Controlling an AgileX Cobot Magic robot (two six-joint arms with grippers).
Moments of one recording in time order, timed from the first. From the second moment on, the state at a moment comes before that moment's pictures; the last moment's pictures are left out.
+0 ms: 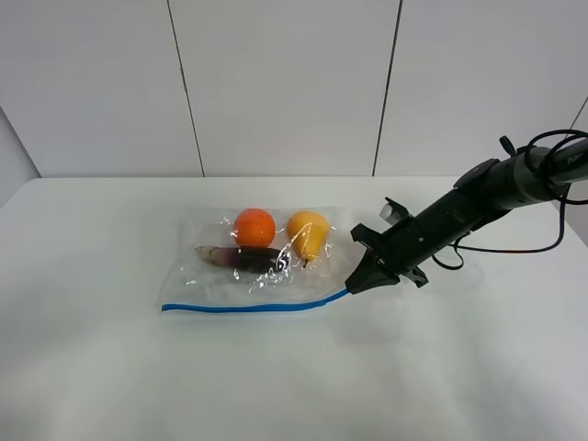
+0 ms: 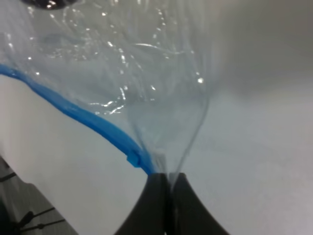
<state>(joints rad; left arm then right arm) 0.05 0.00 -0.57 -0.05 1.16 0.00 0.09 2.14 -1.22 0.97 0.93 -0.63</state>
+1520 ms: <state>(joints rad) 0.05 0.02 -0.63 -0.01 1.07 0.00 0.11 2.14 -1.55 1.11 1.11 -0.54</state>
